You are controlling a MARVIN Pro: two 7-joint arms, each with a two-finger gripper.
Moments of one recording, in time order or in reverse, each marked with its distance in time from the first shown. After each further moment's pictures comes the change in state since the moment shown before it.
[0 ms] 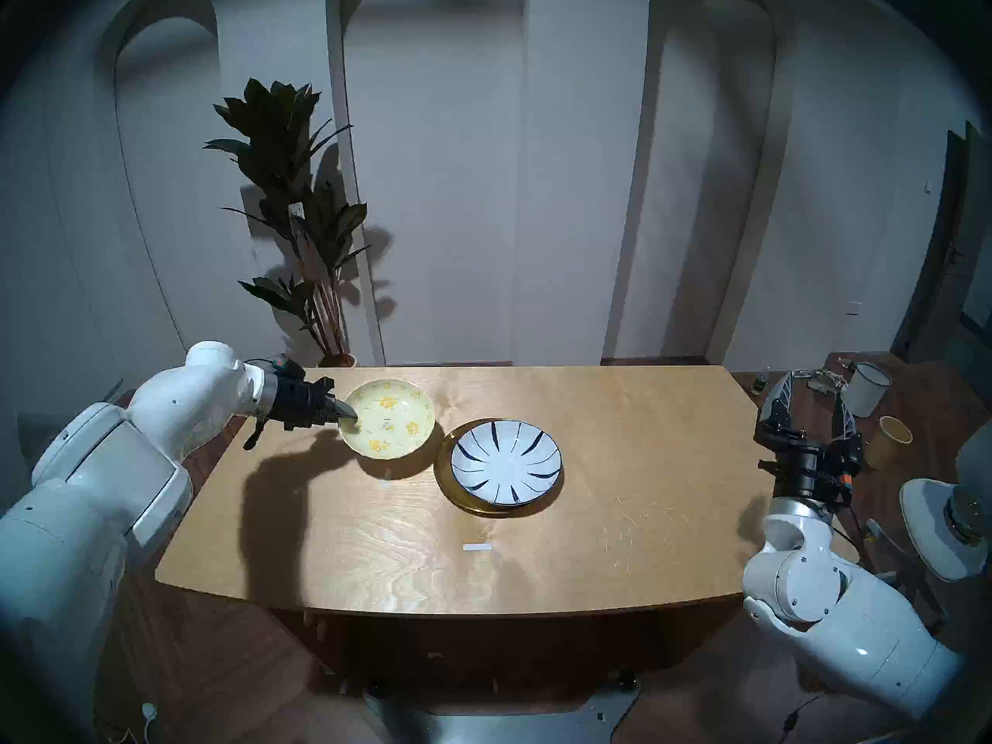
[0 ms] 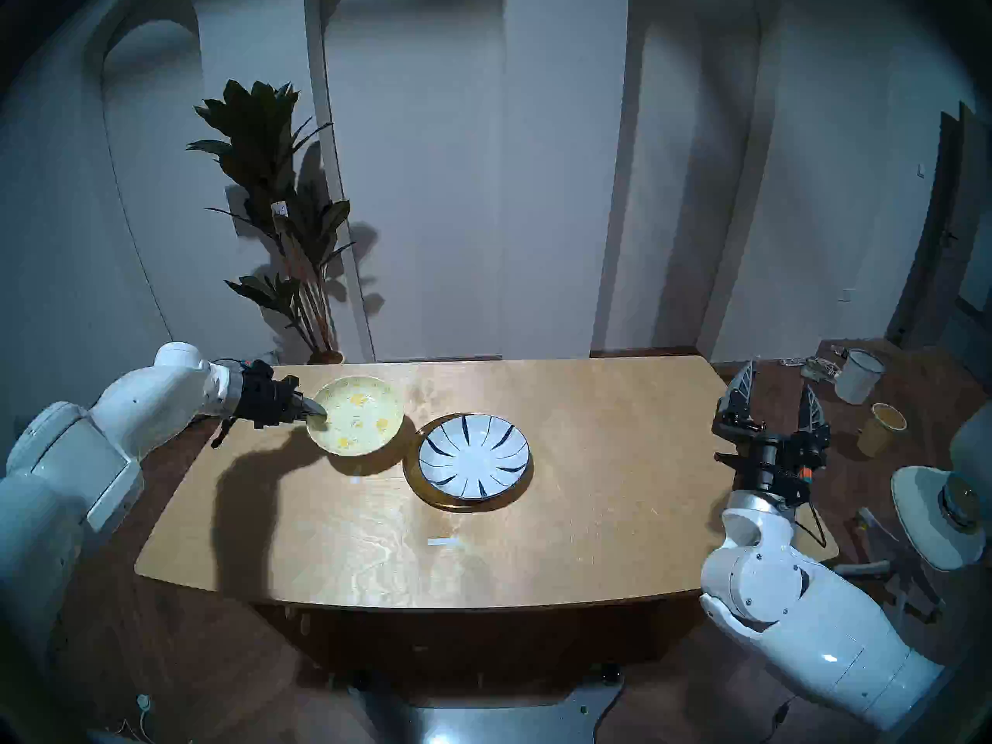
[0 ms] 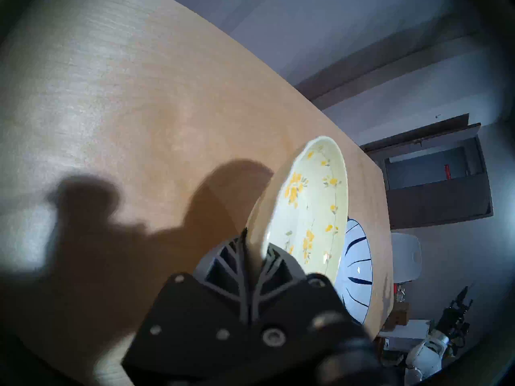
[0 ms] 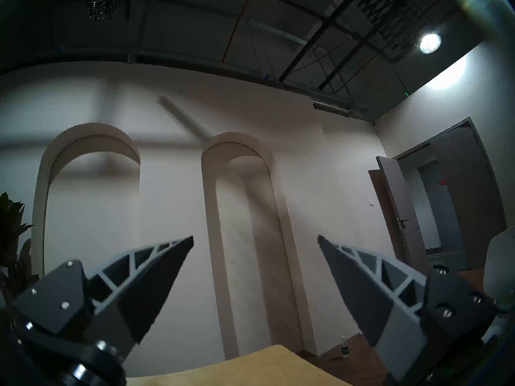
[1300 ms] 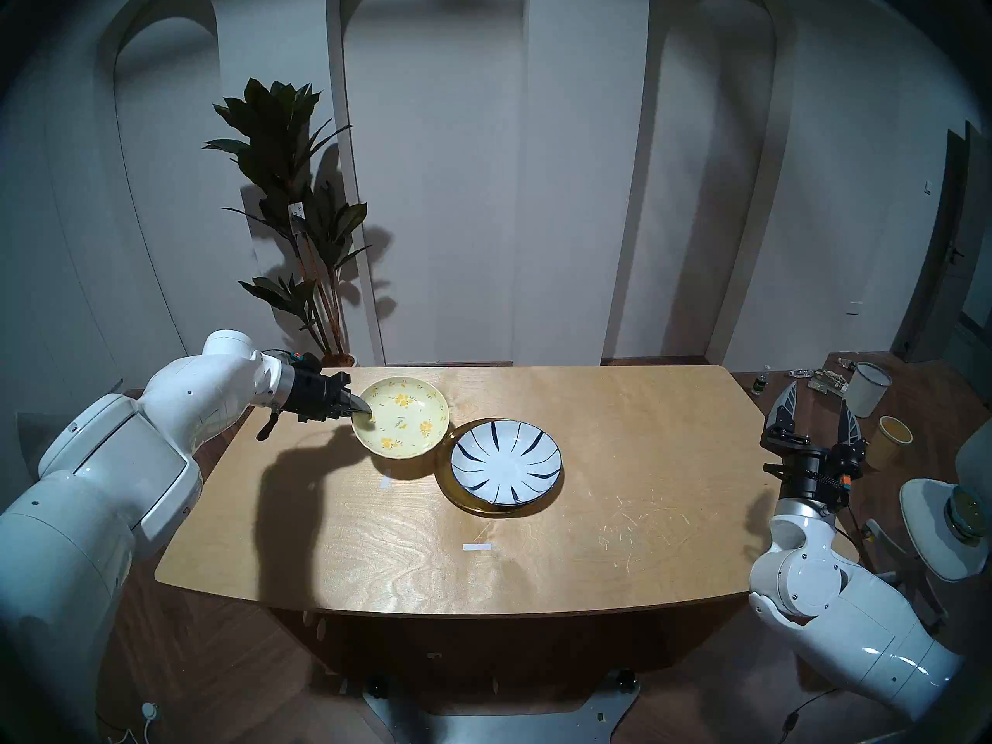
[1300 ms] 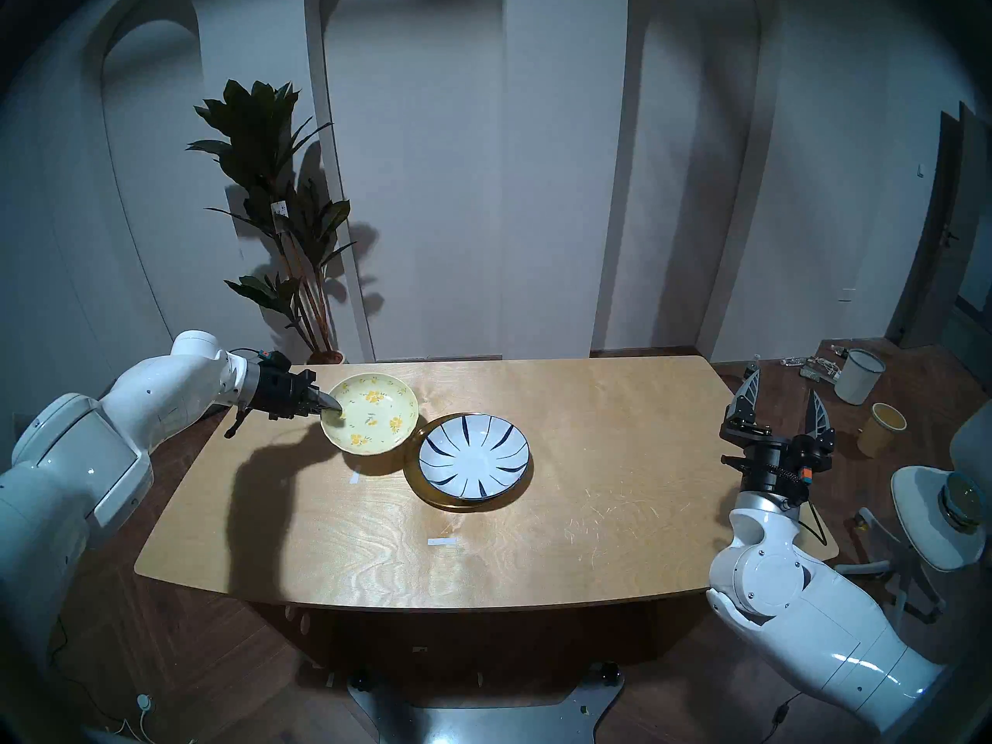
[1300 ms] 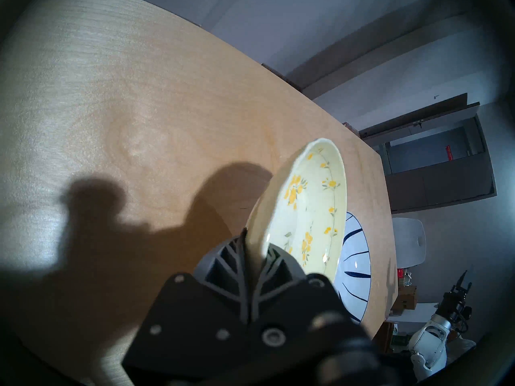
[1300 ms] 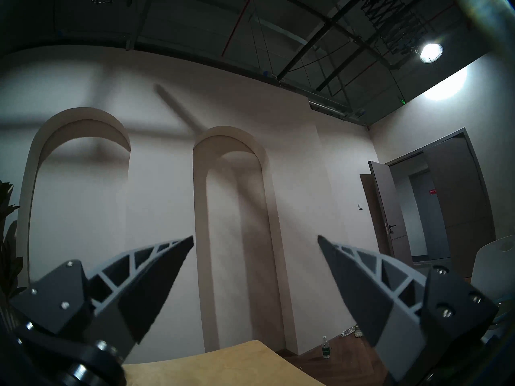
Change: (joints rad) left arm -0.026 -0.024 0.052 -0.024 0.007 0.000 -0.002; right arm 0.023 -0.013 0.015 0.112 0.002 0.001 0.014
